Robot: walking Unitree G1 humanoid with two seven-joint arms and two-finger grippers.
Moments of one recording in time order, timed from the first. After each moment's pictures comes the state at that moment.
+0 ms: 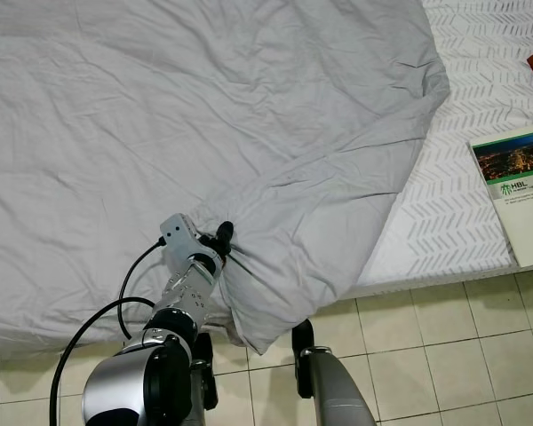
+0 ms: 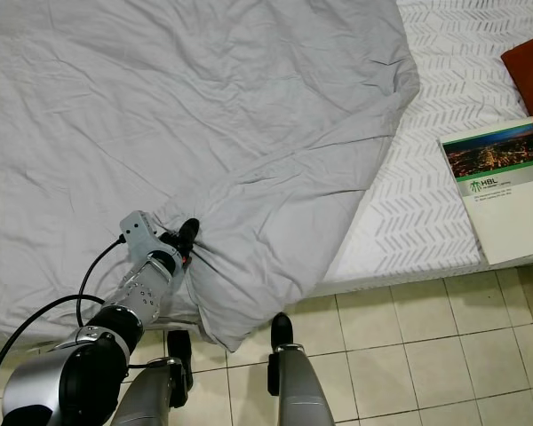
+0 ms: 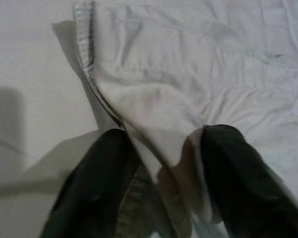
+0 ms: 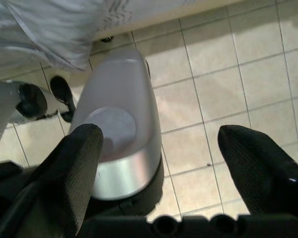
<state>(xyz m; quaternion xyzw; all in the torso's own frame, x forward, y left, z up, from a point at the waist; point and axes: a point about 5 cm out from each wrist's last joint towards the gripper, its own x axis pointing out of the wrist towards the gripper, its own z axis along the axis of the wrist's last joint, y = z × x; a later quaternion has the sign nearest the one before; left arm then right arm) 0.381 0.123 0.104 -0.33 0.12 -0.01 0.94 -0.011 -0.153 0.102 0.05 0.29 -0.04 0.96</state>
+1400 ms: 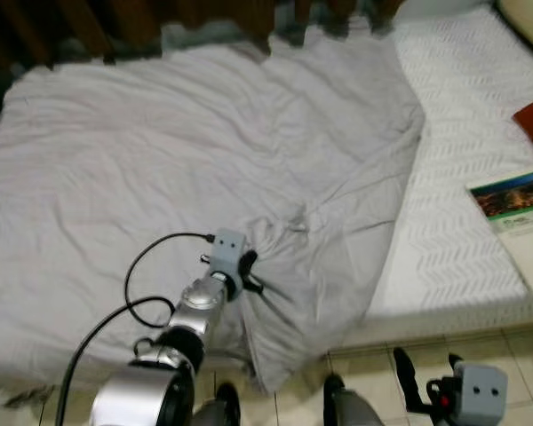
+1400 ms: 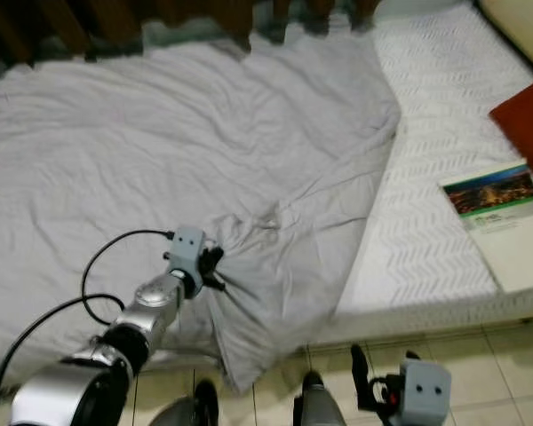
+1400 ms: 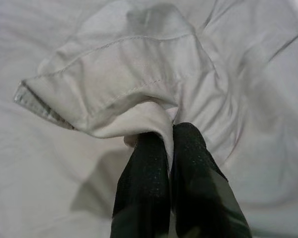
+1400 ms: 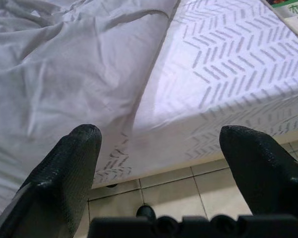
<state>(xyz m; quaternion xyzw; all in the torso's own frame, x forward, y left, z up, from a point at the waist) 0.360 0.085 0.081 0.02 0.14 -0.20 0.97 0.163 -0.213 0.053 0.02 0.12 -0.06 0.99</state>
